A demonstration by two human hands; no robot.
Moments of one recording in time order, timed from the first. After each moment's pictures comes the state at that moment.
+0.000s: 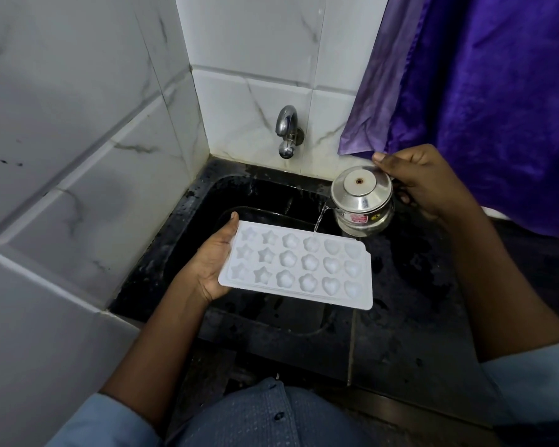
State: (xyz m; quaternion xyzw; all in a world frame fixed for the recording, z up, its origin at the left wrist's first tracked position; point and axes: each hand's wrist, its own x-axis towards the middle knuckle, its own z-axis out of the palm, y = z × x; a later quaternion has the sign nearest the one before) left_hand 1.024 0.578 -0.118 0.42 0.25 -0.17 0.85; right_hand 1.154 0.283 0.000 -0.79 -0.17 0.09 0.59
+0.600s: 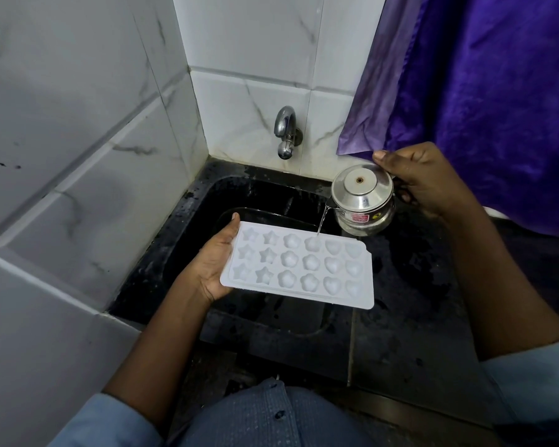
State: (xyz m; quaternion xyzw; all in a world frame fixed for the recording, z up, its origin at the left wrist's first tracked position) left_hand 1.027 0.574 -0.118 0.41 0.25 -0.17 0.86; right_hand 1.158 0.280 -0.003 -0.79 -0.18 0.08 0.59
